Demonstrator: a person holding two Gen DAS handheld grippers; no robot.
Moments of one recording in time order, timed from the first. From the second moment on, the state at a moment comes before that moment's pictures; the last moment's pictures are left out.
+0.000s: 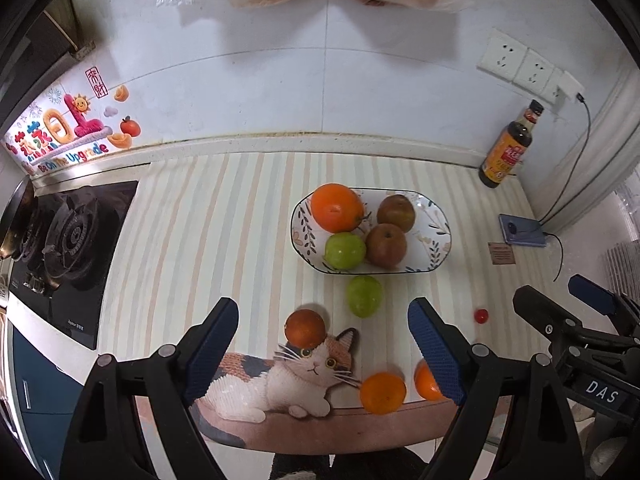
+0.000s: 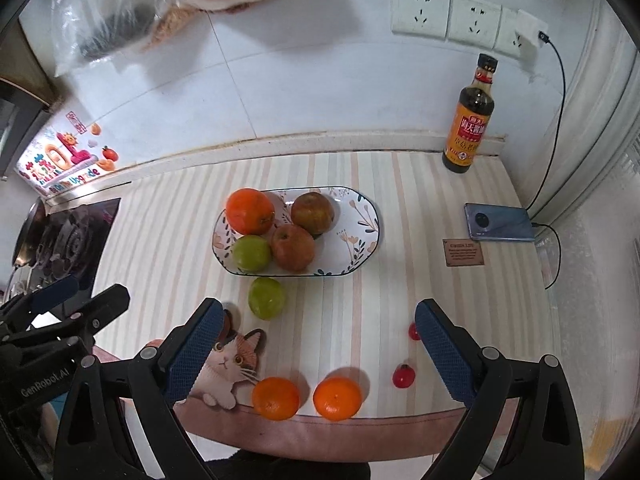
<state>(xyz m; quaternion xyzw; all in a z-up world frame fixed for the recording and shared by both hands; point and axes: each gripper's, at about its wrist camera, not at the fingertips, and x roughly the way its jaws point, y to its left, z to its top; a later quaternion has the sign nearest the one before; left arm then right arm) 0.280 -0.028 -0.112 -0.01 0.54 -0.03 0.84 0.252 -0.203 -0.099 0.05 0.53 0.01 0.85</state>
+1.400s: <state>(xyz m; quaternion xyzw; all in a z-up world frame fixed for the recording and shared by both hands) 0.258 -0.074 -0.334 -0.03 0.74 -0.08 0.67 0.222 -0.252 -0.329 0.18 0.70 0.06 0.68</state>
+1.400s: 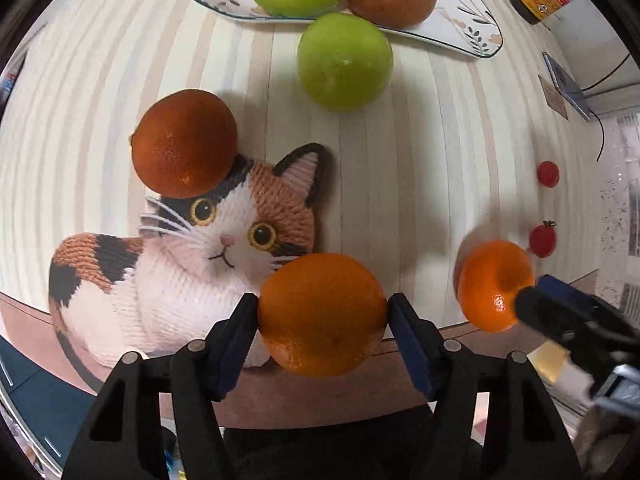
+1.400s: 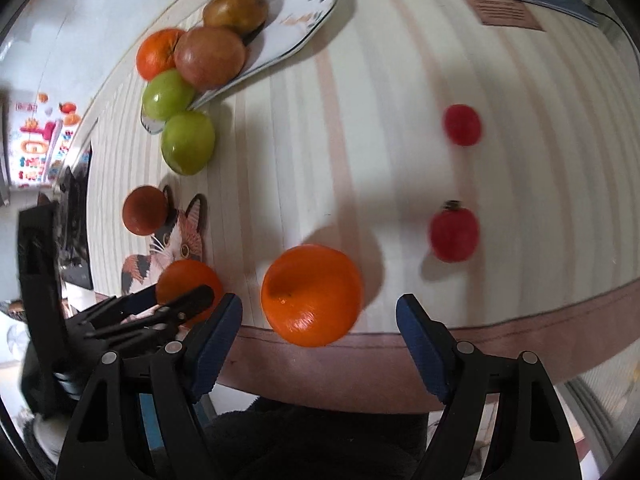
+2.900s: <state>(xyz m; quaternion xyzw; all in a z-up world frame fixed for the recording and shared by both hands) 0.475 0.036 -0.319 -0.16 0.72 0.00 0.68 0.504 -0.282 -0.331 0.24 0.65 0.00 0.72</state>
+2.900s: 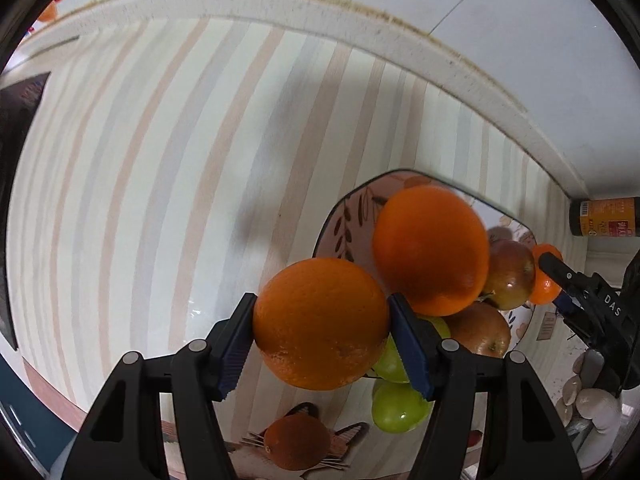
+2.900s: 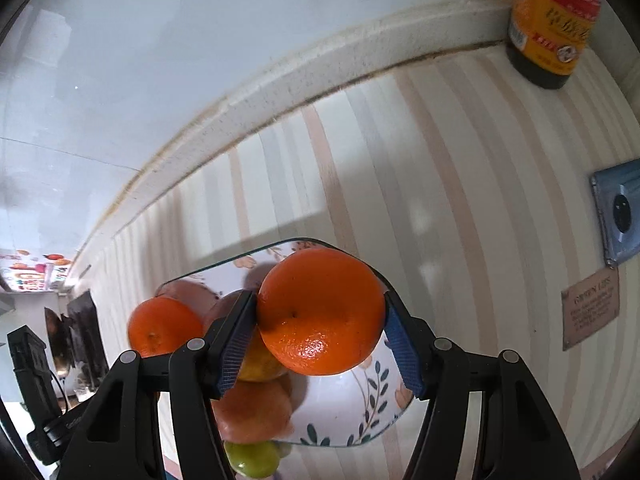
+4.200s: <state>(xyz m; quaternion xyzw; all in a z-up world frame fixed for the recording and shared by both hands) 0.375 0.008 -0.203 -0.04 0.61 0.01 0.79 0.368 -0.212 -0.214 0.04 0.60 0.00 0.80</state>
